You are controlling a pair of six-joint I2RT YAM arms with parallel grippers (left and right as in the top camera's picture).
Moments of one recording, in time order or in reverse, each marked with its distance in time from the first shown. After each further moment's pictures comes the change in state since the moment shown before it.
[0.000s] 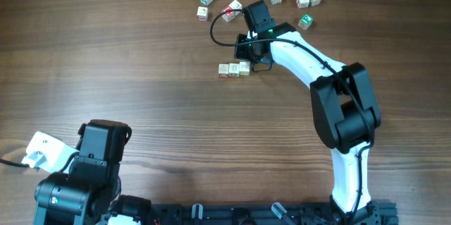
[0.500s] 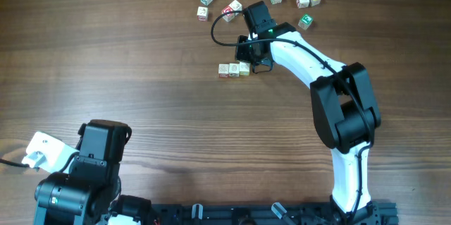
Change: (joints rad) left arm 0.000 0.000 0.000 0.000 0.000 0.000; right arm 0.000 0.000 0.000 -0.031 0.000 0.019
